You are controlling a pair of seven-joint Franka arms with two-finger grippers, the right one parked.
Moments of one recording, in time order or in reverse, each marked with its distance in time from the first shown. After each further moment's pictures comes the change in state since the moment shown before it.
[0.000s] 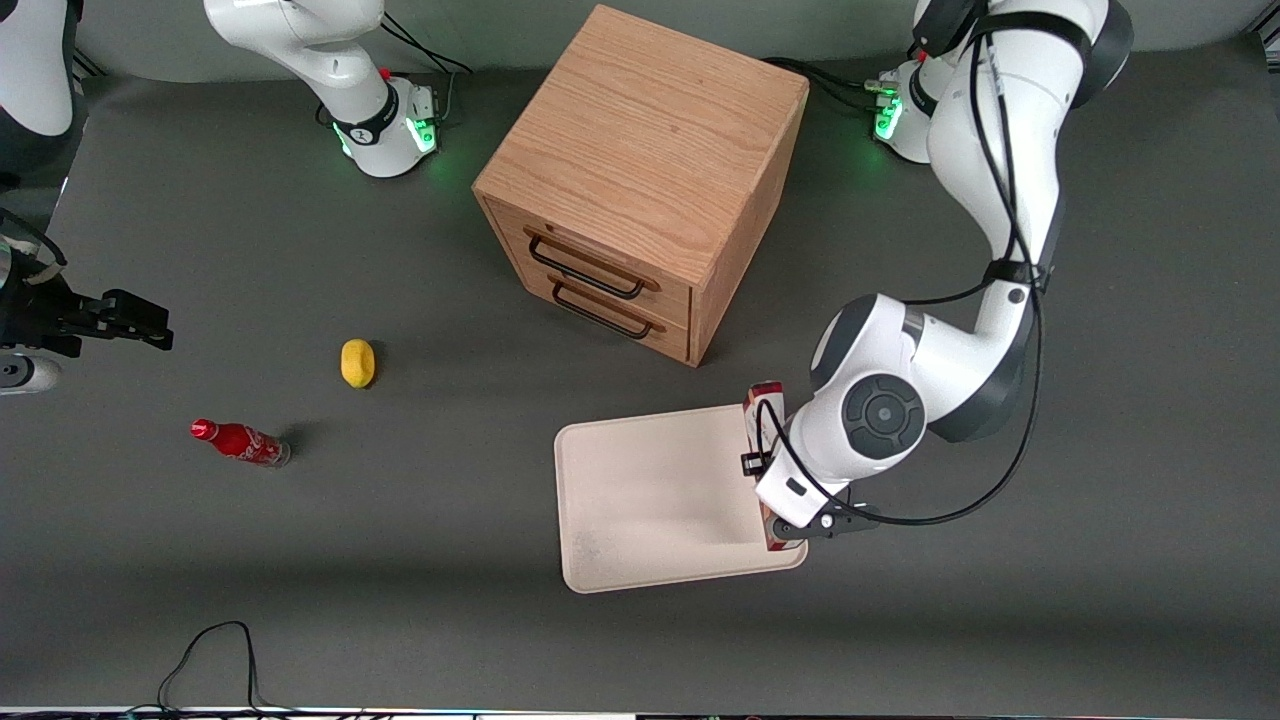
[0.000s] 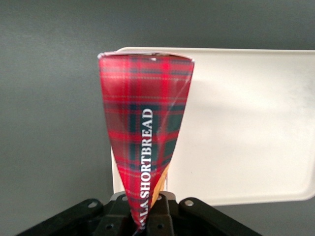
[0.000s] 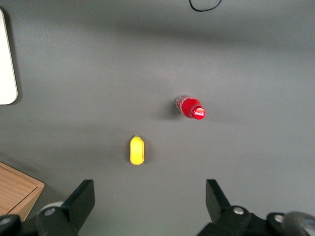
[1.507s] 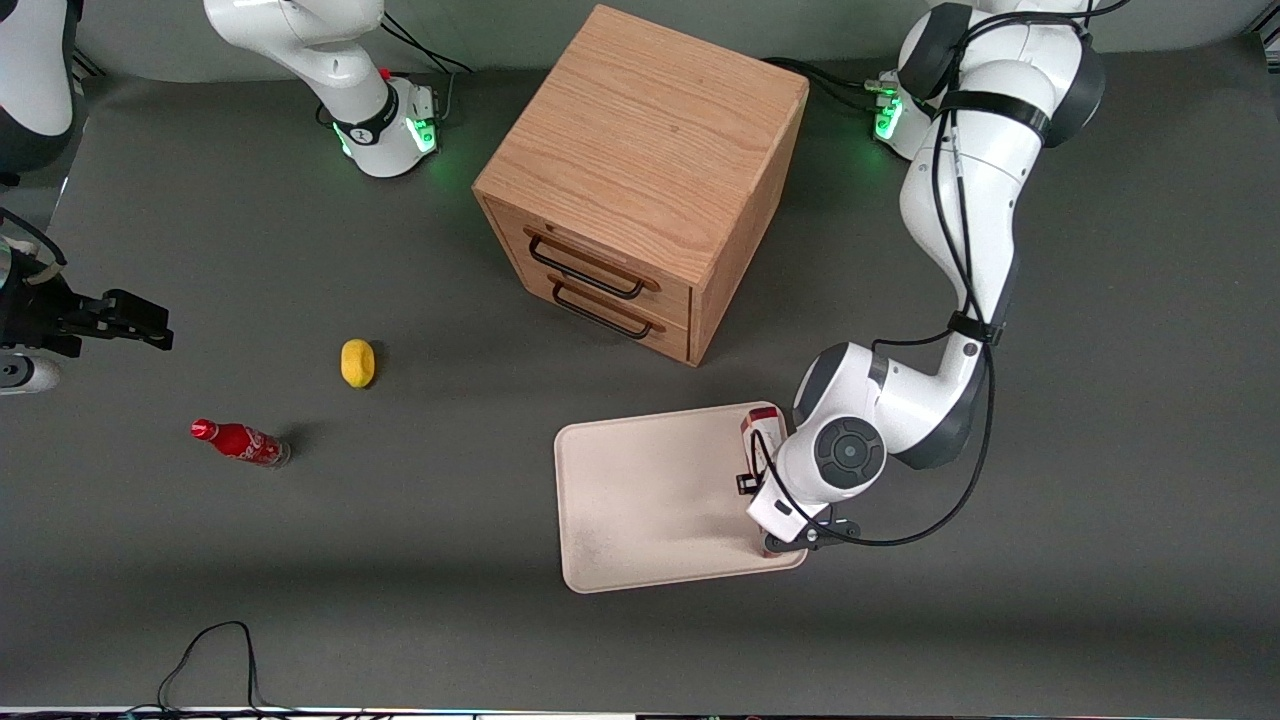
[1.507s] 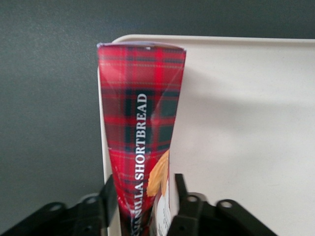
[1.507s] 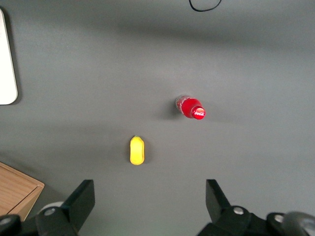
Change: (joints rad) arm 0.002 0.122 0.006 -0.031 0.027 0.133 -0.004
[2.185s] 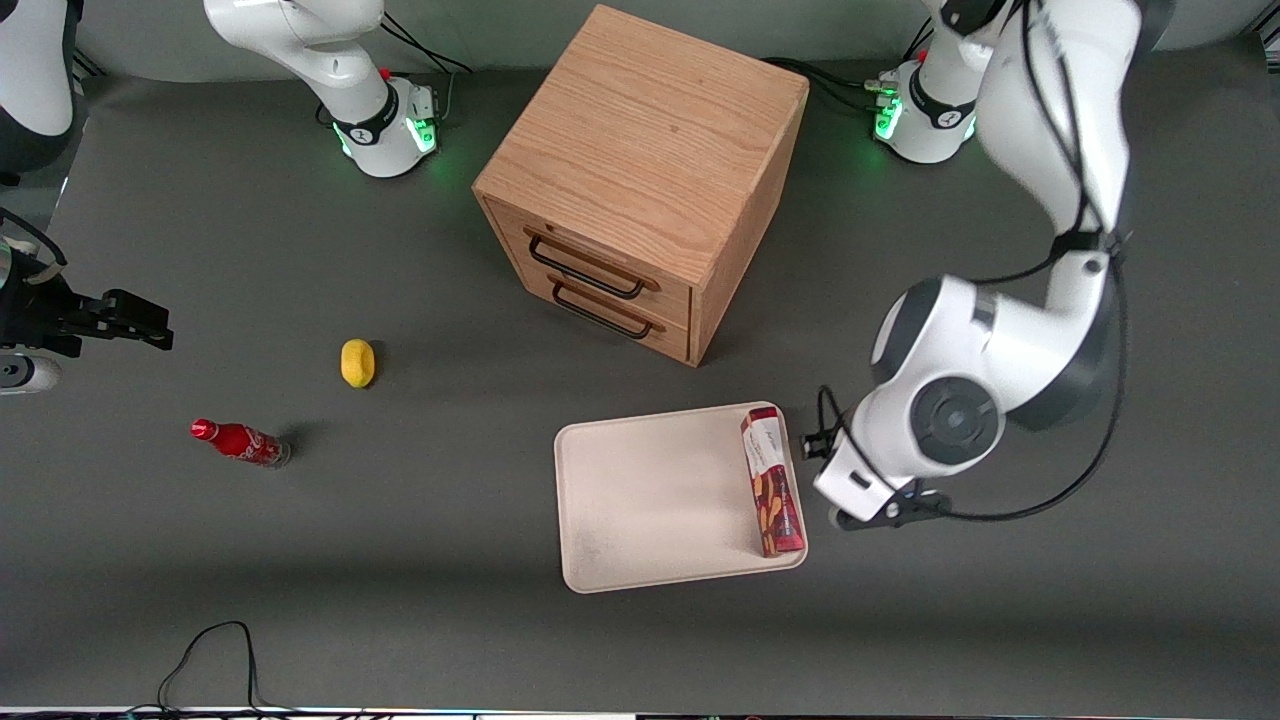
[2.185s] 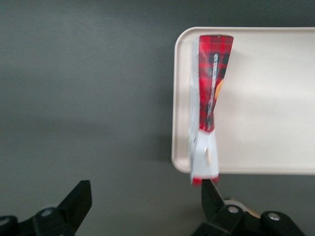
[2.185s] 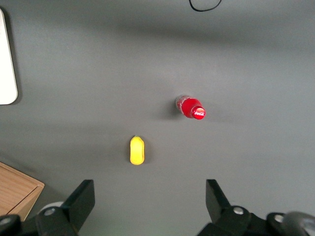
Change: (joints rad) arm 0.071 -0.325 0.007 -0.078 0.001 -0.361 0.059
